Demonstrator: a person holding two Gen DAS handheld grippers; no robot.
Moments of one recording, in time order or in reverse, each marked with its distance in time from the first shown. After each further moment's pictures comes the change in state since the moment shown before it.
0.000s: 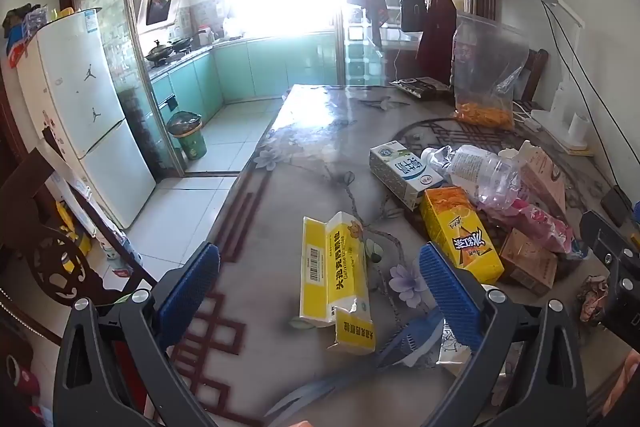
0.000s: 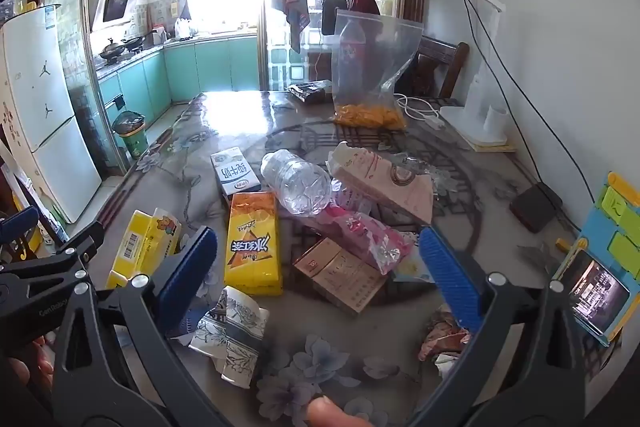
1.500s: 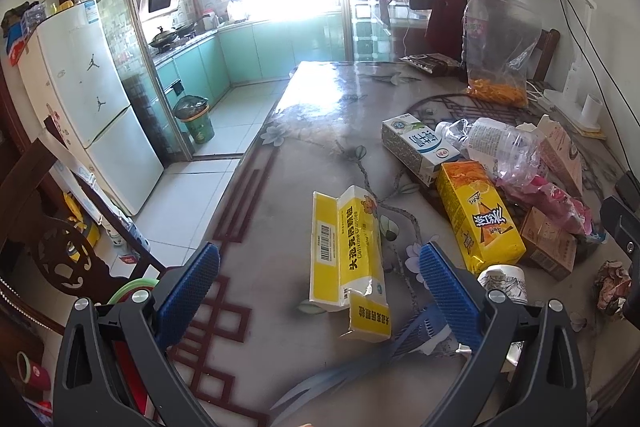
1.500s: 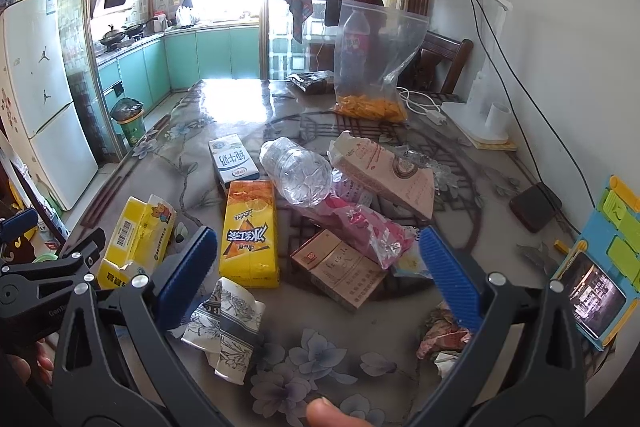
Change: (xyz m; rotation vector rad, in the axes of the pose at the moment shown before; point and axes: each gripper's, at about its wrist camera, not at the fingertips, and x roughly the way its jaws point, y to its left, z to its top) left arm 0.017 0.002 -0.010 0.015 0.072 0.038; right arm 0.008 0.004 -0.003 -0.040 0.030 -0.020
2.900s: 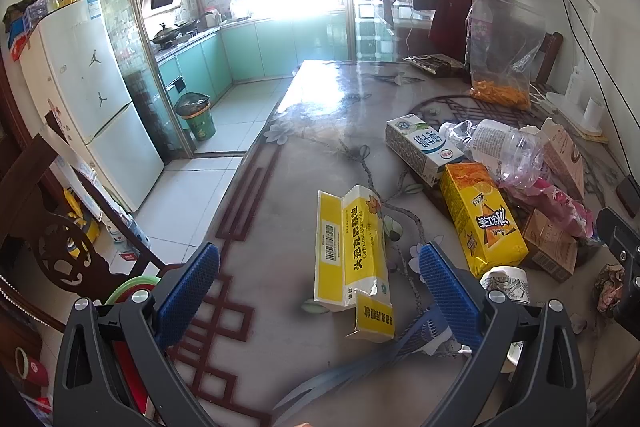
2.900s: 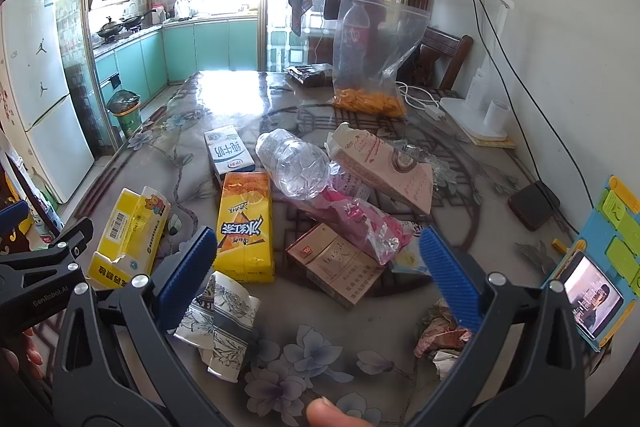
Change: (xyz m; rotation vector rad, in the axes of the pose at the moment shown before) left arm -0.001 0.008 0.000 -0.011 0.001 0.000; right arm 0.006 0.001 -0.004 -0.011 0.017 -0.016
